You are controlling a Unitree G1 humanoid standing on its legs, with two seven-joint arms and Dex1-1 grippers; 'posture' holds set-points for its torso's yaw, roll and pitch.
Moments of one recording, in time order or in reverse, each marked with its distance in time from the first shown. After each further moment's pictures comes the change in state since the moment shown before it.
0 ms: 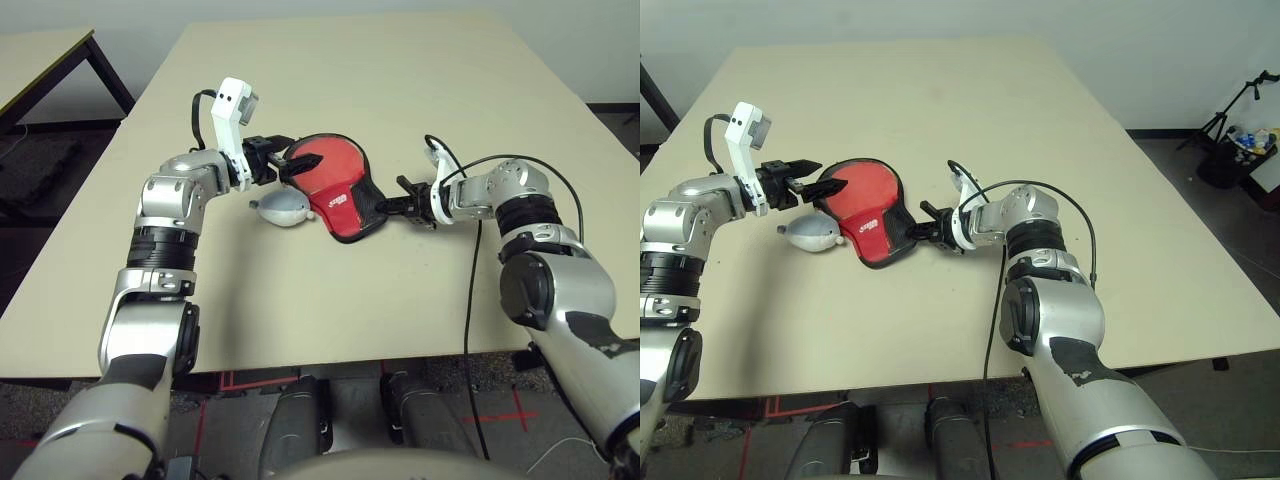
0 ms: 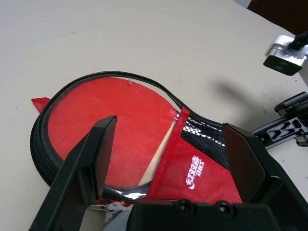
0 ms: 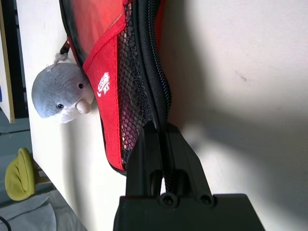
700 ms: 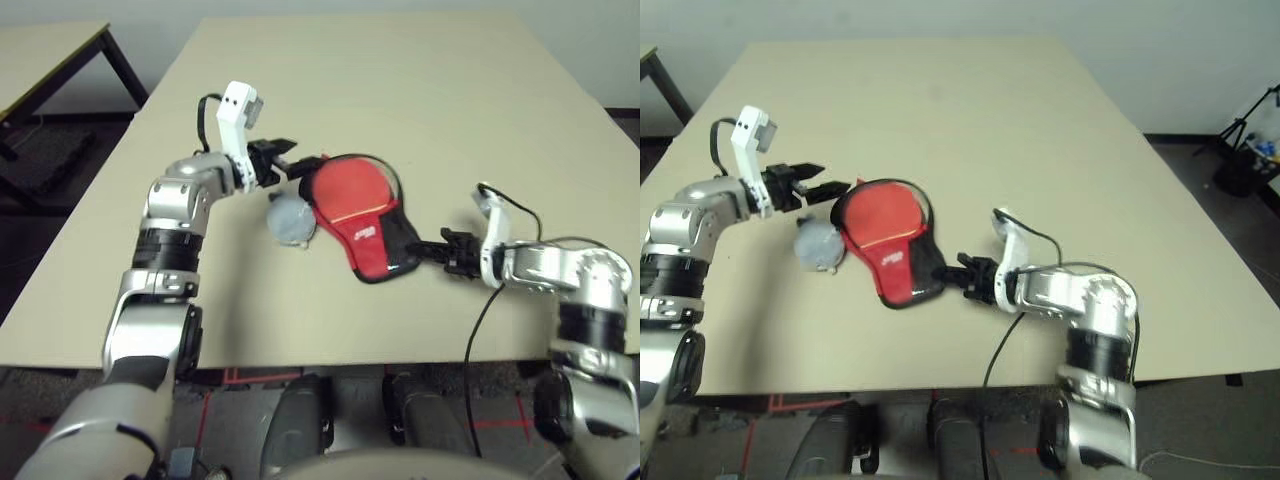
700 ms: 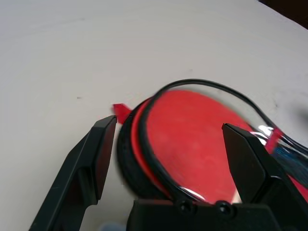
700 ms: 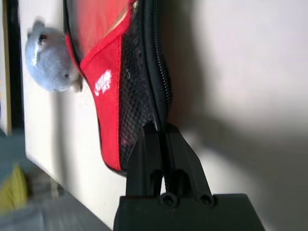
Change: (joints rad) left arm 0.006 -0.015 -0.024 0.028 0.010 -0.010 0.005; right arm 0.955 -0.083 0.120 -1.225 1.487 -0.156 -1.214
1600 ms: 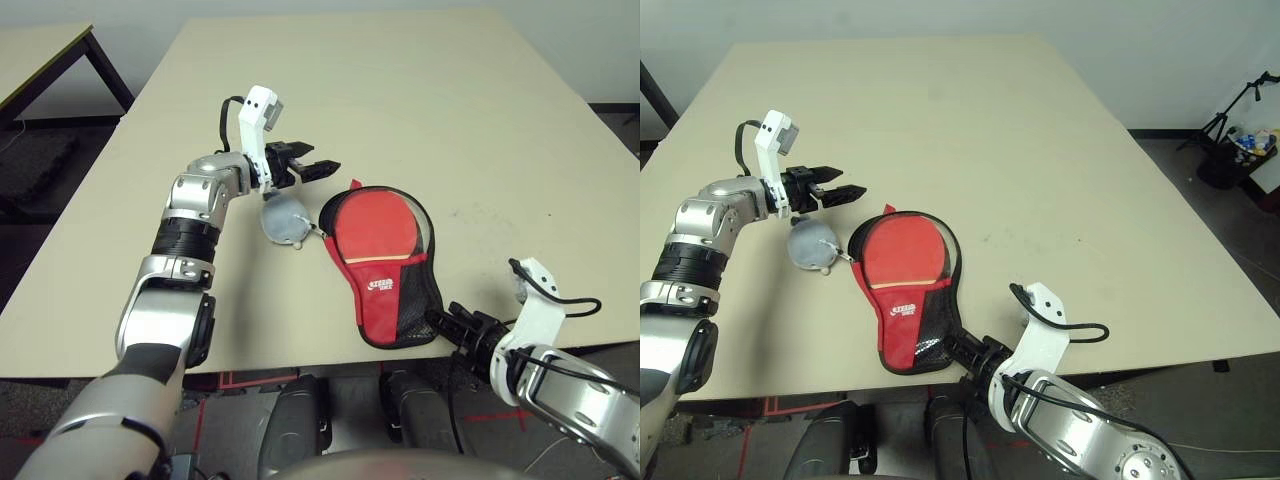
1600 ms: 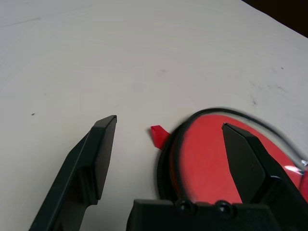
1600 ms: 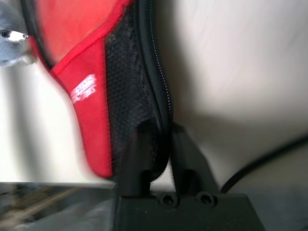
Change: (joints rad) left arm -0.069 -0.040 -0.052 0.129 0.011 -0.080 -0.043; right arm 0.291 -0.523 0.291 -0.388 0.054 -0.537 0.037
